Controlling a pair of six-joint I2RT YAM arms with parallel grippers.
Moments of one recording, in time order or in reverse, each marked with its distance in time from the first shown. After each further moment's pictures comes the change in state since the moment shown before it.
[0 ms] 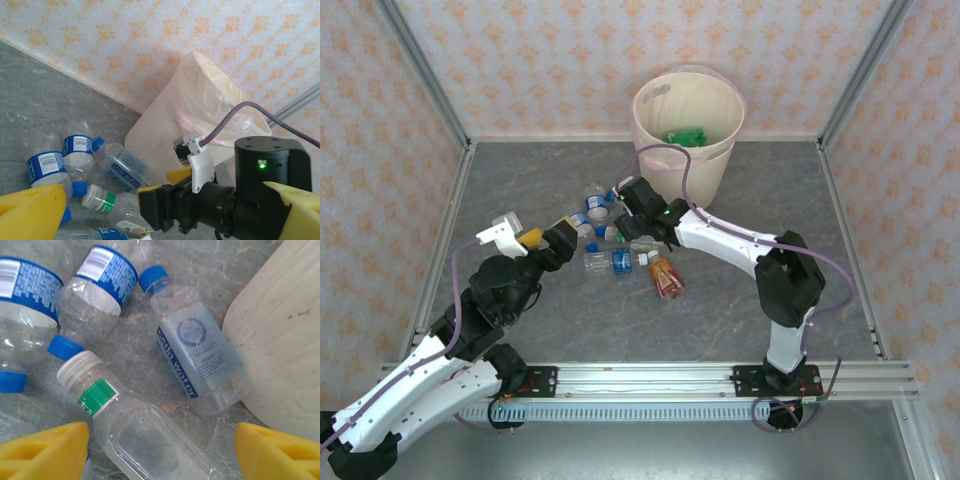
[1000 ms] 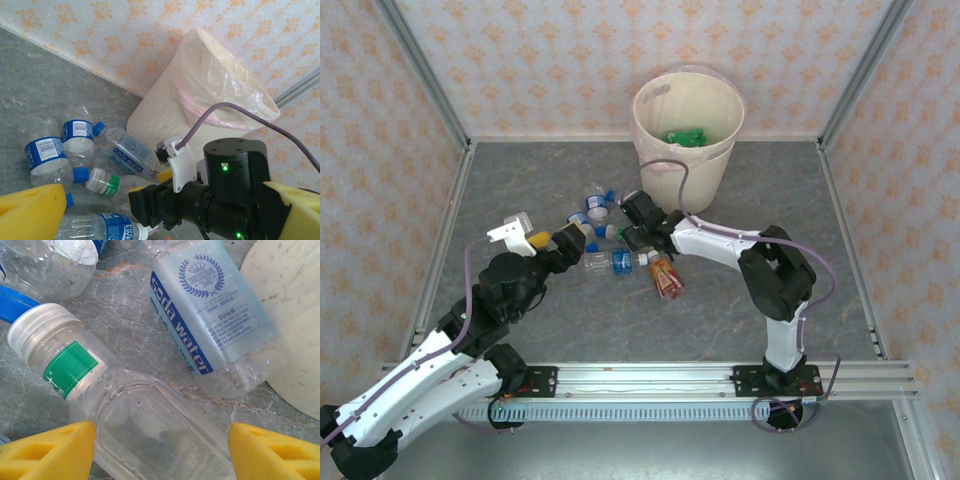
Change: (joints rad) left arm 0.000 0.037 -0.011 -0.007 0.048 0.002; right arm -0.019 0.053 -0.125 0.110 0.008 0.035
